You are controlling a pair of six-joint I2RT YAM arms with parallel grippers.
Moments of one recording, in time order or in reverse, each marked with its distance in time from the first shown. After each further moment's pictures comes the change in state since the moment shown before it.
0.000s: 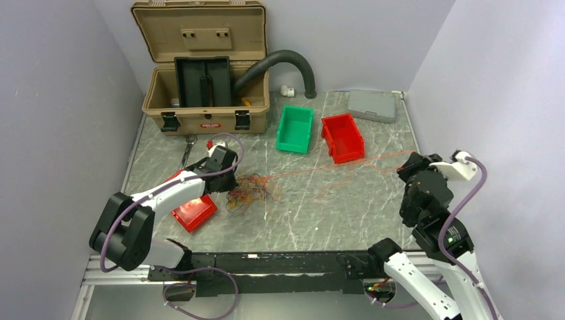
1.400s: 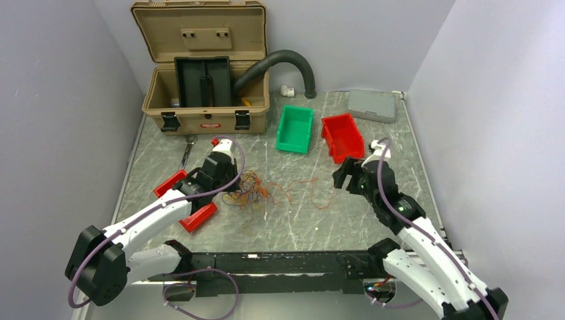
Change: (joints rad) left arm -0.103 -0.272 -0.088 0.107 0.002 0.185; right arm -0.005 0.170 -0.310 0.071 -0.654 -0.017
